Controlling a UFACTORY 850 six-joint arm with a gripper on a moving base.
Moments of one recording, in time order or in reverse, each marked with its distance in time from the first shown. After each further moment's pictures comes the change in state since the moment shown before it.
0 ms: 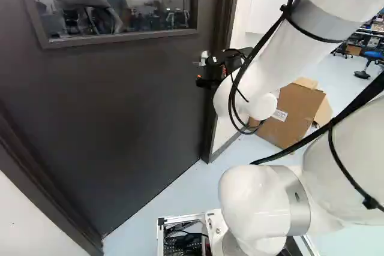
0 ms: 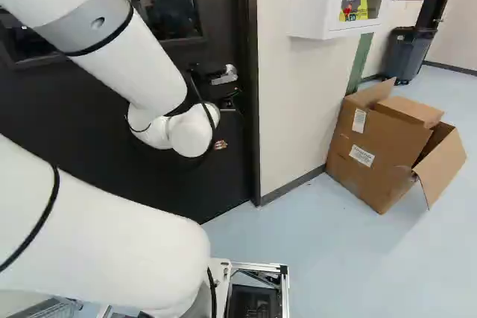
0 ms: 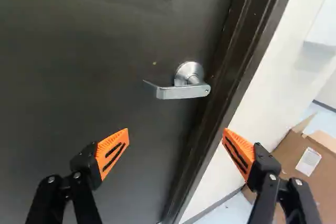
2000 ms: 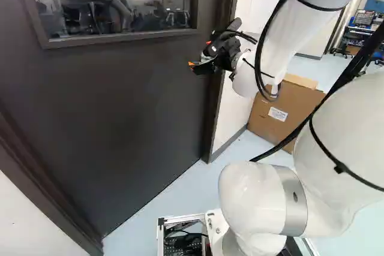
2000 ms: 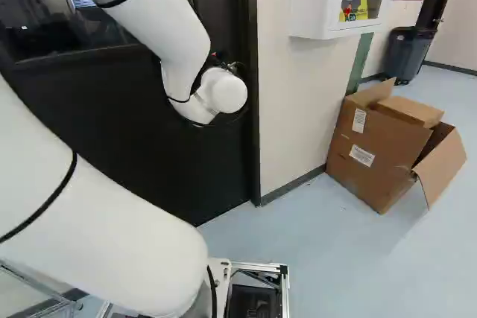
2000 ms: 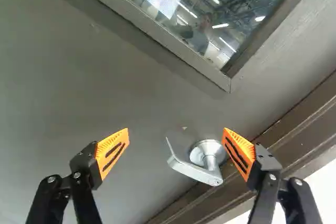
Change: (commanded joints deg) arm -7.5 -5.7 -14.7 -36.0 7.1 0.0
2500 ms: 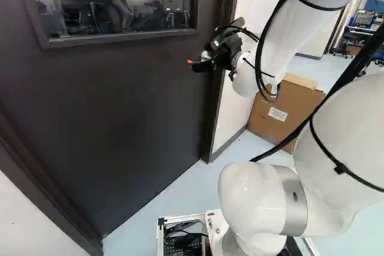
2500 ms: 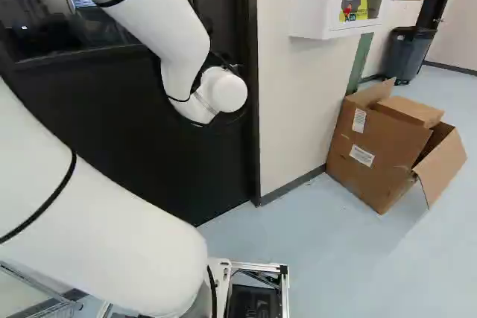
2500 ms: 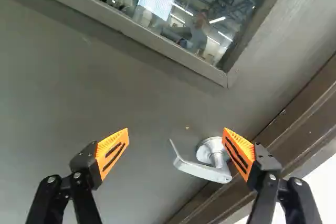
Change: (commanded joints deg) arm 0.0 0.1 0.0 -0.1 0.0 10.9
